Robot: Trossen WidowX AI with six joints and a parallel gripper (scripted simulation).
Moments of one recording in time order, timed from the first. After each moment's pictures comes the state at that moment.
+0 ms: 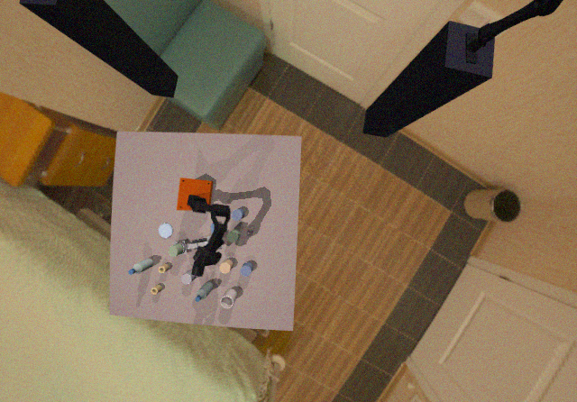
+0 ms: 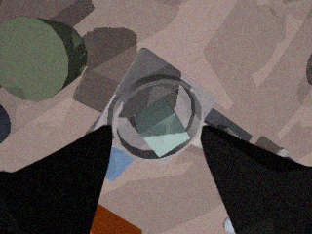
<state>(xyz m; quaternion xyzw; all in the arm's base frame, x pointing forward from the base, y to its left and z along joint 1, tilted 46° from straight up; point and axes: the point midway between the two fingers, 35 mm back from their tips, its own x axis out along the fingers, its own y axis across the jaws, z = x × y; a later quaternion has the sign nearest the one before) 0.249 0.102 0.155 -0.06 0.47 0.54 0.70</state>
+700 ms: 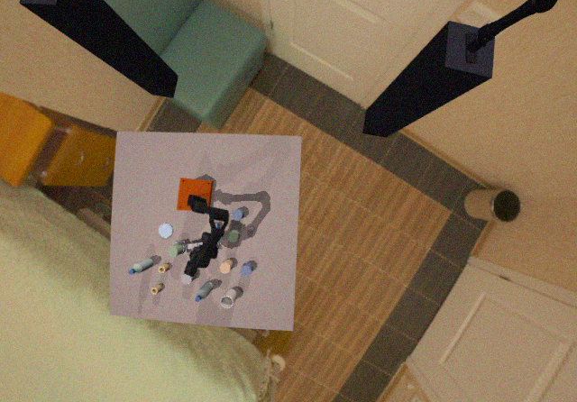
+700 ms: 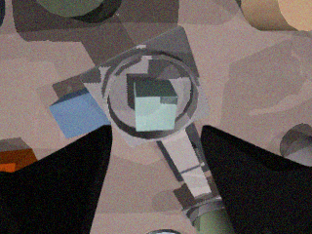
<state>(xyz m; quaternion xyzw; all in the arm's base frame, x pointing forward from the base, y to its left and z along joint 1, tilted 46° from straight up) 0.248 0.084 0.143 -0.24 0.30 0.66 0.65</state>
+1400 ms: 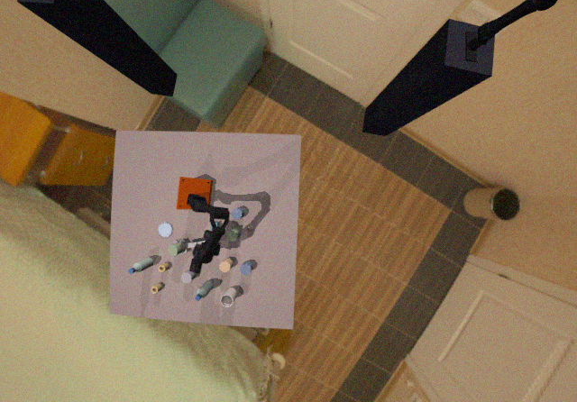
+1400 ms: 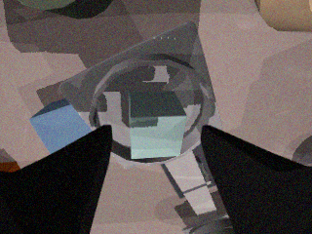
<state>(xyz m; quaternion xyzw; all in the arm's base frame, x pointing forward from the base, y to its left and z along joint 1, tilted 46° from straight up) 0.248 0.109 0.118 -0.24 0.29 0.66 0.65</state>
